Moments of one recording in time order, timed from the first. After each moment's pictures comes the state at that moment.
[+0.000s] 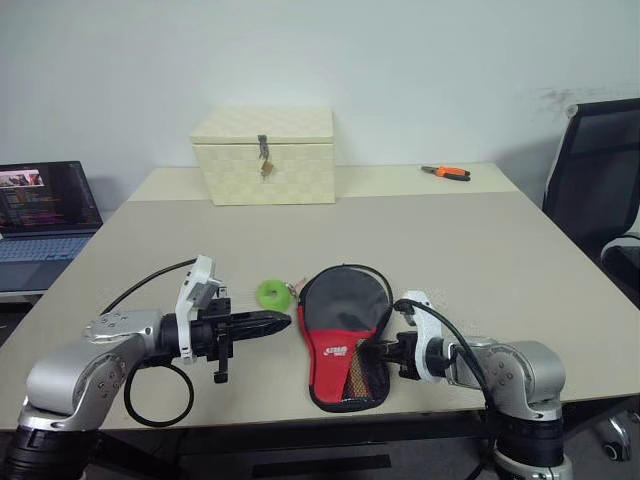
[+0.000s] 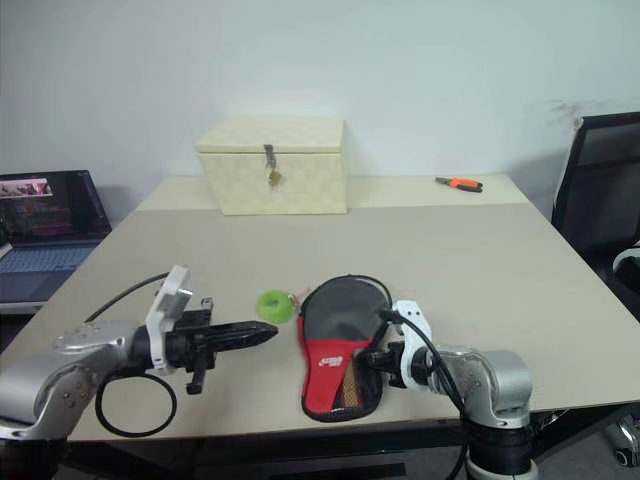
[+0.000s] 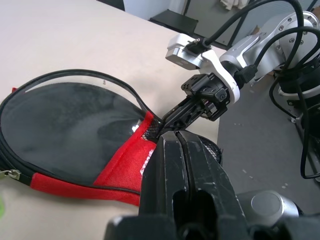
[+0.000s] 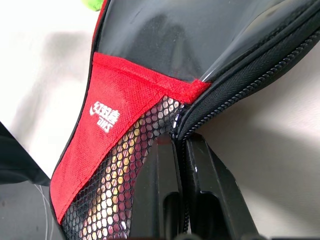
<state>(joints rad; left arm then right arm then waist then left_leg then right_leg) -0.29 0.83 0.18 -0.27 -0.77 0.73 -1.13 -0.48 -0.06 -0.14 -0.40 0.40 1.61 0.38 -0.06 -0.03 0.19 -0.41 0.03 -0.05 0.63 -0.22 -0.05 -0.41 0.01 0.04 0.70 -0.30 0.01</state>
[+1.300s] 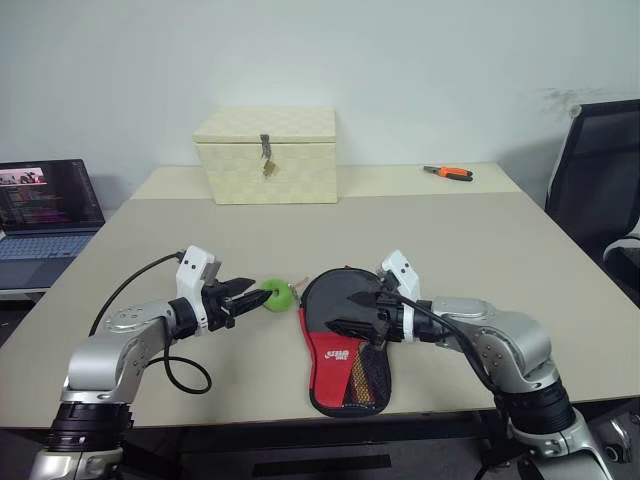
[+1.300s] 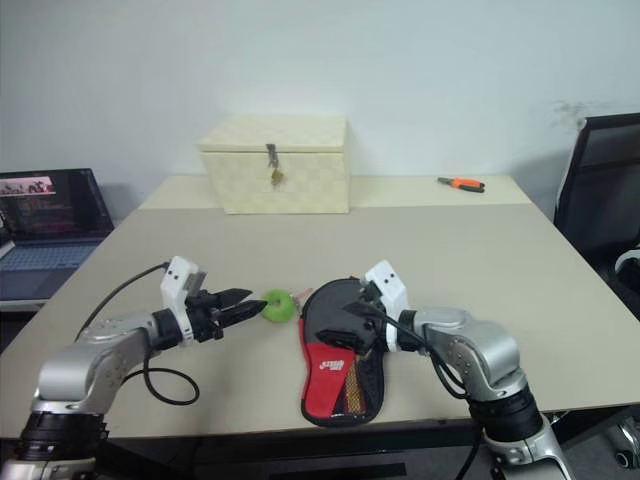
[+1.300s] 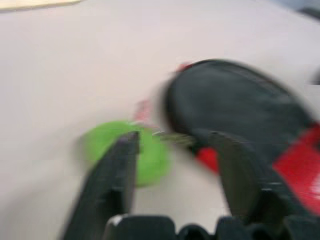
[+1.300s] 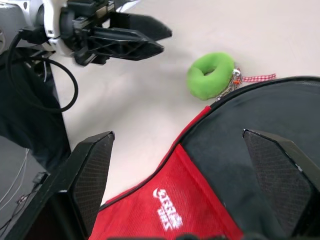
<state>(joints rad) -0.44 0.69 0.16 0.06 -0.49 0.65 -0.75 -0.62 -0.30 0.15 -0.27 0.51 1.06 0.61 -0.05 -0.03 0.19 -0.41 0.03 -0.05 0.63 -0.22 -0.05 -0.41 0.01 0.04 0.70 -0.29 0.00</state>
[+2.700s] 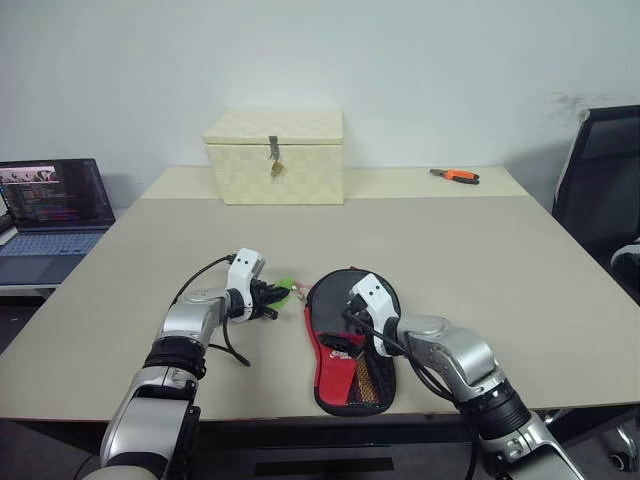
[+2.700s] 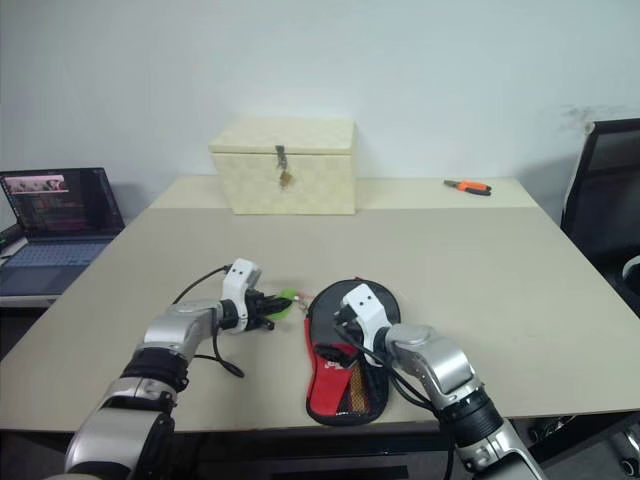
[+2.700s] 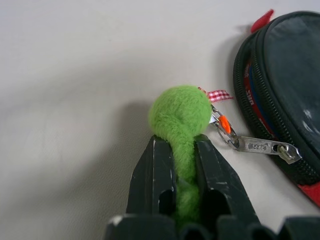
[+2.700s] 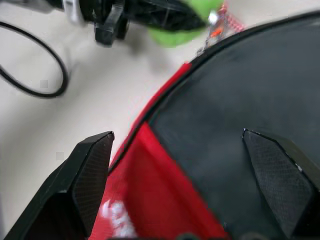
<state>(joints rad) -0.84 0.48 0.00 0.80 -0.18 0.42 -0.80 -0.62 -0.20 0.32 0.01 0.27 0.83 0.51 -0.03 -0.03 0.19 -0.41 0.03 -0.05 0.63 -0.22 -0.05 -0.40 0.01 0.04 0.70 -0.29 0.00</state>
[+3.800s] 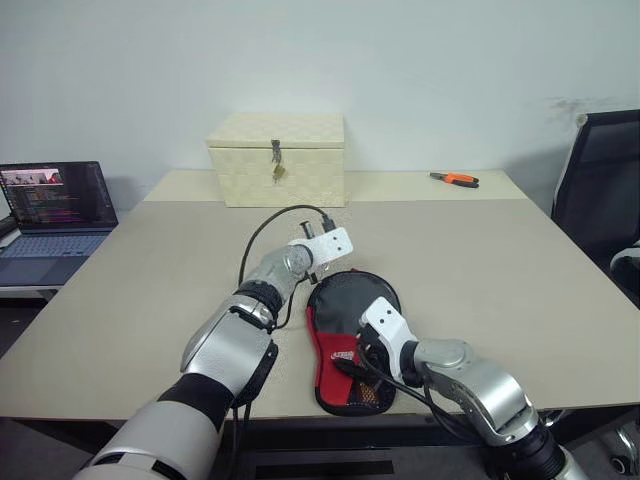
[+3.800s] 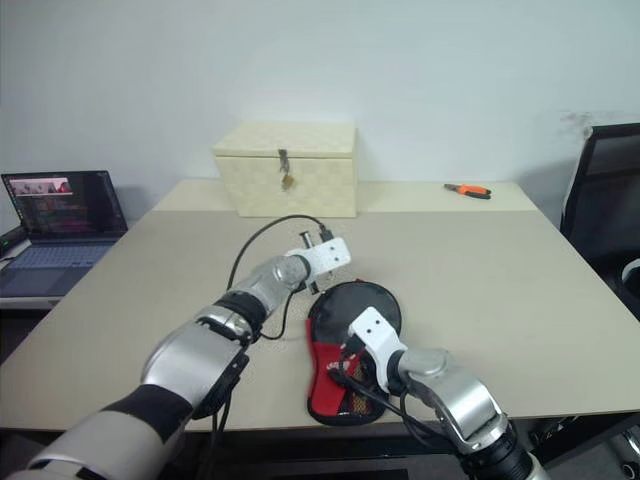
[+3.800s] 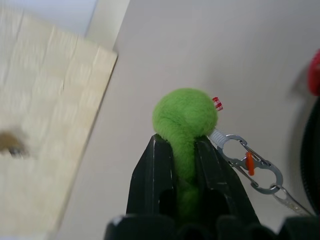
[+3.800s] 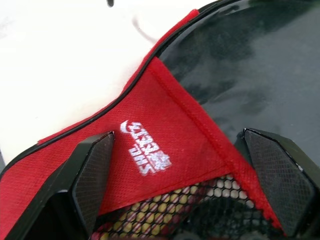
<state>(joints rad) -1.32 0.21 -0.39 1.40 0.54 -0.15 -0.26 -0.42 -0.29 0.38 -0.34 0.19 1.00 0.49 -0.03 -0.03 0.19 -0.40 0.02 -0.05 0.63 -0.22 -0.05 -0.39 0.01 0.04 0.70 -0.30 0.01</state>
